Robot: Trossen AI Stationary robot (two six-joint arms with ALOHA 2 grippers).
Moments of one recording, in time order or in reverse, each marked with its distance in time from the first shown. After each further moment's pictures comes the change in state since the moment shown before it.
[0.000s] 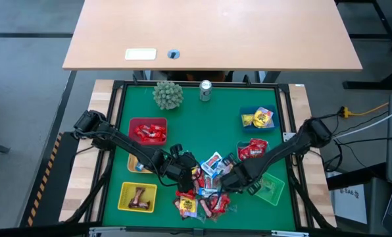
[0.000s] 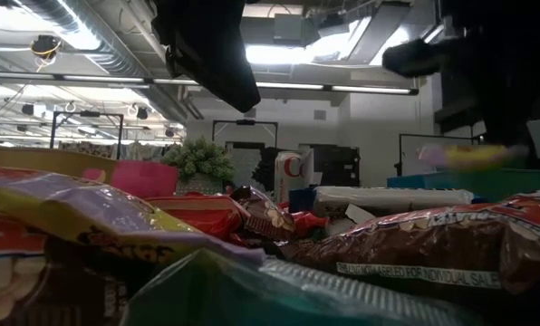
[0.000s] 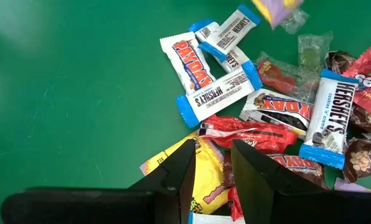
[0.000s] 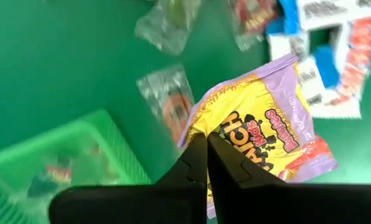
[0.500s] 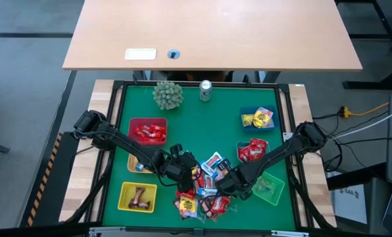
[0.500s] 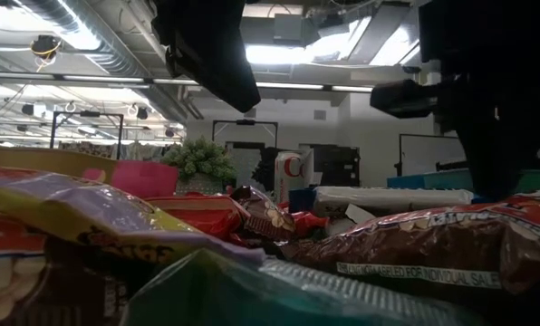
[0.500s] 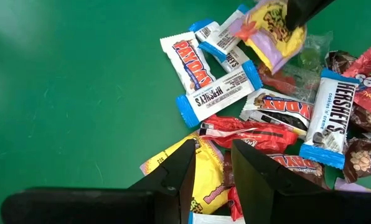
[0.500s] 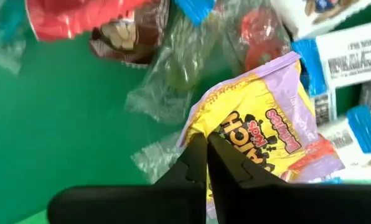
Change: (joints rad) left arm 0.000 0.000 0.000 0.000 0.000 0.000; right arm 0.009 0.073 -0.088 0.263 -0.014 0.058
